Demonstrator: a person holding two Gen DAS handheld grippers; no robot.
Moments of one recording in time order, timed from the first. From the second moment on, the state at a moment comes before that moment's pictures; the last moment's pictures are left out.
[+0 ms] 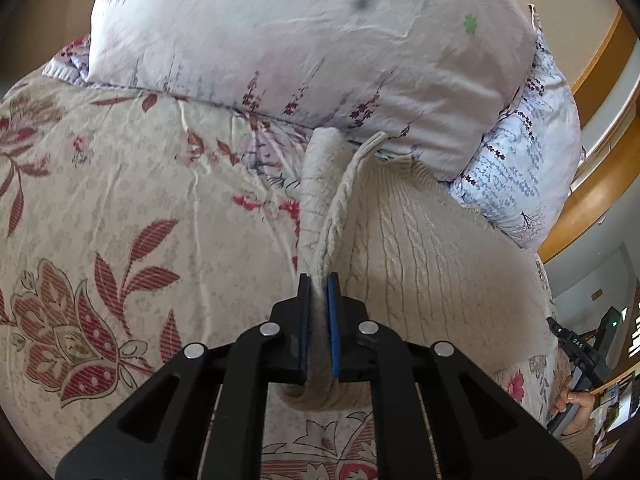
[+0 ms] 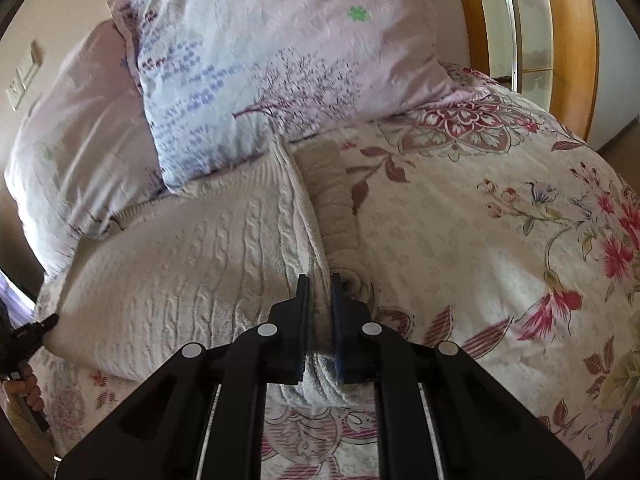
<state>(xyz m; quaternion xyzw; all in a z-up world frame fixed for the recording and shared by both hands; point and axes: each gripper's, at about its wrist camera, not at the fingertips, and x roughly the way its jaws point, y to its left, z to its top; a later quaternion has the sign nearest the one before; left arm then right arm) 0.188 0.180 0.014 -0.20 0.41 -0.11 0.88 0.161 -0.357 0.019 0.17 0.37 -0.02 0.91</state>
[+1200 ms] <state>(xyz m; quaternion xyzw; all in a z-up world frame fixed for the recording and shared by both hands) 0.248 0.174 0.004 -0.30 0.42 -0.13 0.85 0.192 -0.271 0.034 0.08 0.38 0.06 0.92</state>
